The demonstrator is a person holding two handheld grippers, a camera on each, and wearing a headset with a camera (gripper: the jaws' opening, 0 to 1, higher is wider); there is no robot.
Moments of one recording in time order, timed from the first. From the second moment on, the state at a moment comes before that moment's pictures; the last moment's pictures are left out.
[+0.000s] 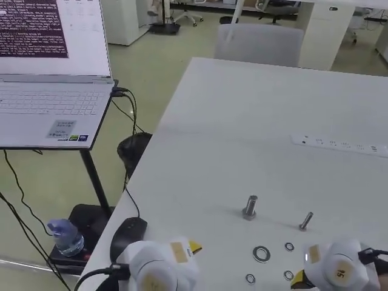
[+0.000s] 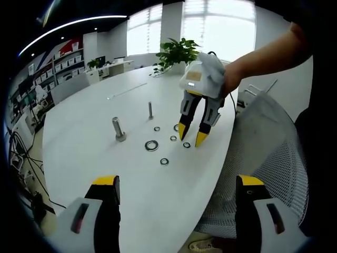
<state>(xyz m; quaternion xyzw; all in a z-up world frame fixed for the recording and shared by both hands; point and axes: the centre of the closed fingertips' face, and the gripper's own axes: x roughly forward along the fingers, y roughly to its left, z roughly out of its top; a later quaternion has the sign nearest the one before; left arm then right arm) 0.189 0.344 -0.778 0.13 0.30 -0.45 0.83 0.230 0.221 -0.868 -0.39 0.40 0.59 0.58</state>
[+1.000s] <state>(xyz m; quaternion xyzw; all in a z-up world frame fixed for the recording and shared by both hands) 0.188 0.344 -0.776 0.13 0.30 -0.46 0.83 0.237 0.217 -0.875 -0.43 0.41 0.57 0.57</state>
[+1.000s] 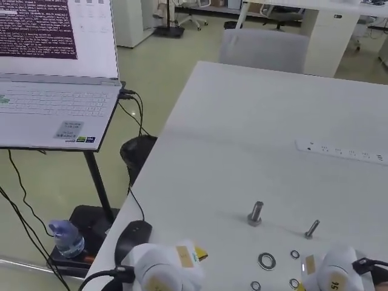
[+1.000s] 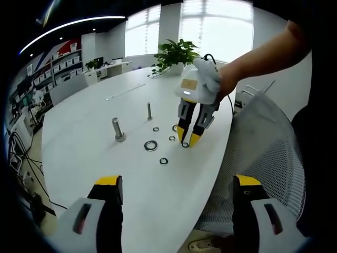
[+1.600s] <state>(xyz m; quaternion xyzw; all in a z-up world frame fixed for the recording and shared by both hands) 0.190 0.342 -0.772 0.12 0.31 -0.43 0.84 0.238 0.218 -0.876 -0.44 0.42 0.56 0.56</state>
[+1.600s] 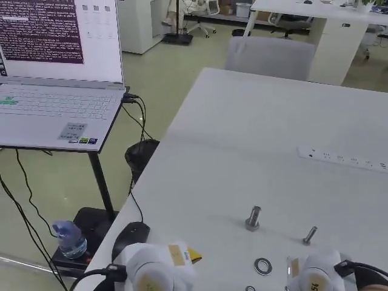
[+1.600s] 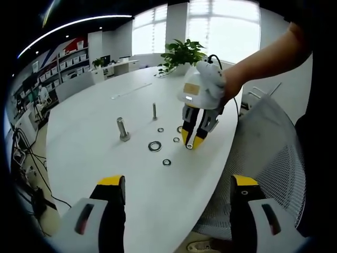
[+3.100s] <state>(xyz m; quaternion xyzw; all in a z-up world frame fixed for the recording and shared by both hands) 0.209 0.339 -0.780 0.13 0.32 -0.42 0.84 0.294 0.157 -0.818 -0.36 0.47 0.52 0.62</state>
